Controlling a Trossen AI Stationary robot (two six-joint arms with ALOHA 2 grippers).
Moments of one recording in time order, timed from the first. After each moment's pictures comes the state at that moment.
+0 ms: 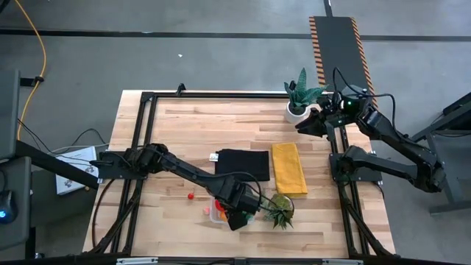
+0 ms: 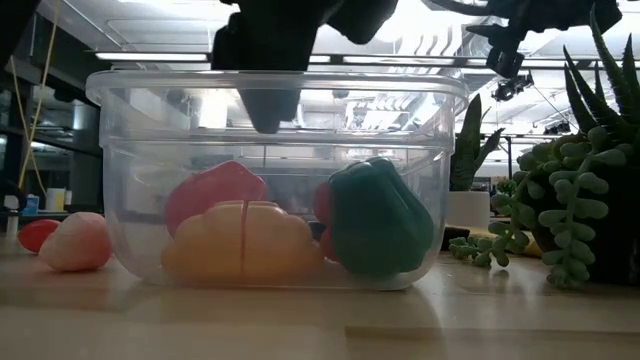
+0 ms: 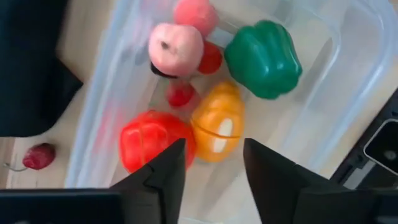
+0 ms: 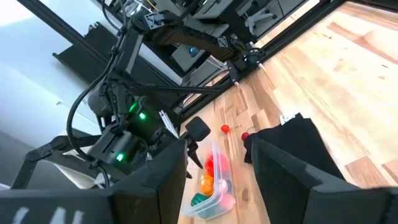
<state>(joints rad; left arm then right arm) -0.27 2.24 2.02 -1.25 0.06 -0.79 -0.72 0.68 0.72 -0.34 -0.91 0.49</state>
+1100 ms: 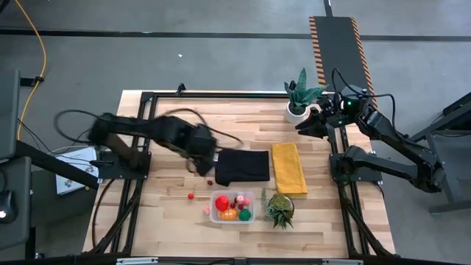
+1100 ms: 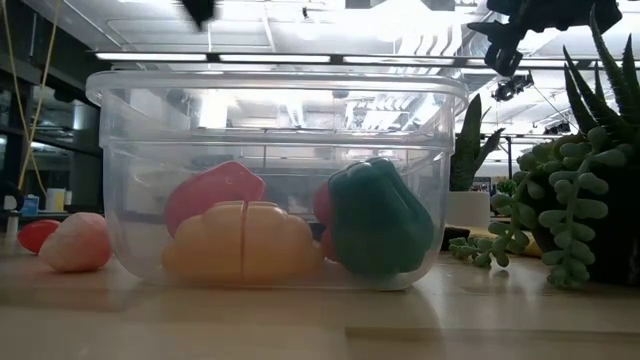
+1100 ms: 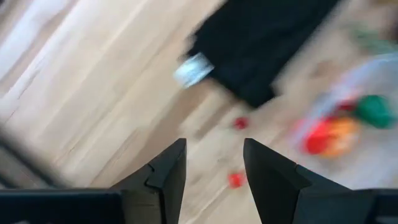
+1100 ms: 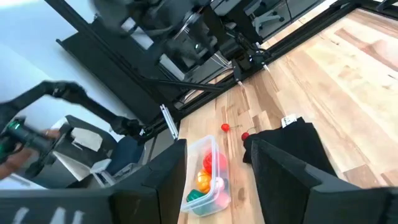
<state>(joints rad) -0.07 1.63 1.78 -1.56 -0.22 -0.88 -0.72 0.68 0.72 -0.34 -0.93 0.42</state>
